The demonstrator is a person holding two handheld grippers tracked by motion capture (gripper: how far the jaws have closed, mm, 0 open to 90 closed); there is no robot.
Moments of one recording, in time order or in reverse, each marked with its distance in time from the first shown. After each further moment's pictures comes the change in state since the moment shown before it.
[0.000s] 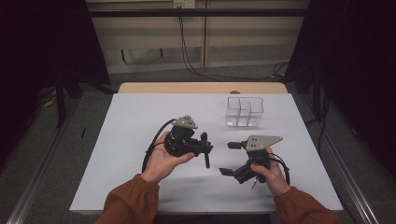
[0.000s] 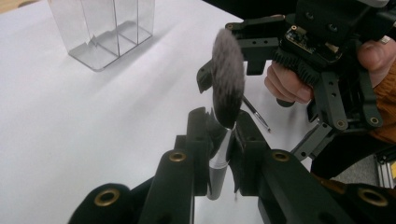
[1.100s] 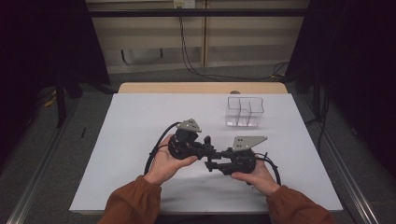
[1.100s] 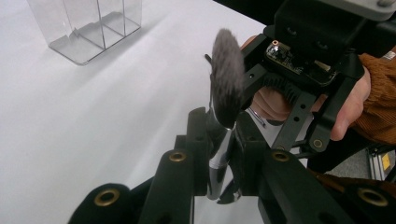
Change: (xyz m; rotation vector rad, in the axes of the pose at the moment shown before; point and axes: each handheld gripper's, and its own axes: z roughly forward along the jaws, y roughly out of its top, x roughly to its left) left arm -0.003 -0.004 0.012 0.013 -0.028 0.005; right arm 0.010 0.006 0.032 0.000 0.065 0.045
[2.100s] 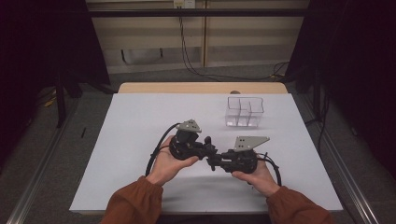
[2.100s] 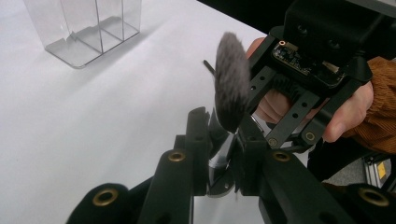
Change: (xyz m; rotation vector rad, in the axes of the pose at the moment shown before) left arm 0.003 -0.004 0.005 -0.037 -0.008 -0.012; right arm 0.002 0.001 -0.004 -0.014 -0.020 -0.015
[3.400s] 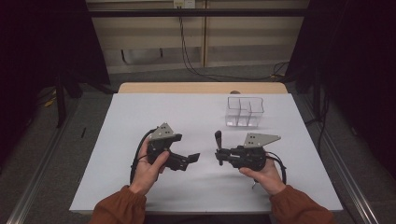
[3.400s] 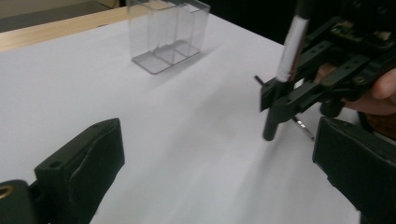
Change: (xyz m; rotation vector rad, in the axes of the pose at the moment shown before) left arm 0.015 -0.045 -0.041 -0.174 0.220 -0.022; right arm -0.009 -0.001 -0.022 -0.033 -0.089 0.019
